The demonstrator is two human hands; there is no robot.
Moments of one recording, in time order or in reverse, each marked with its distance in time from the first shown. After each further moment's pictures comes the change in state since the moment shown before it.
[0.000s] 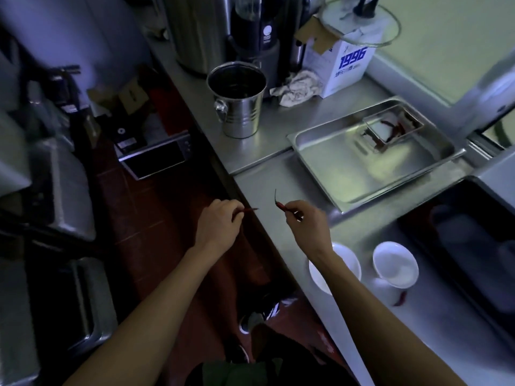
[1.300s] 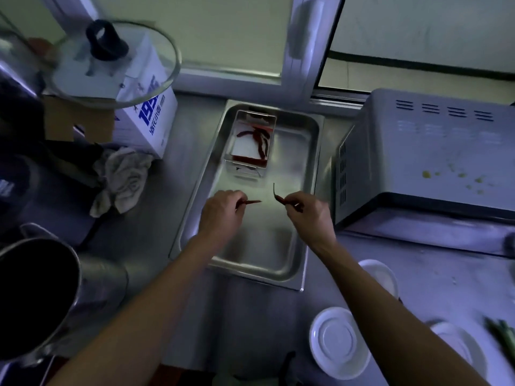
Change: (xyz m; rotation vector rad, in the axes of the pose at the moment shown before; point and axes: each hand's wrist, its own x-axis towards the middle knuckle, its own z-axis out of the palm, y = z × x) left_hand 0.362 0.202 0.181 -0.033 -0.521 0.732; right_hand 0.193 0.125 -0.130 -0.090 0.605 0.558
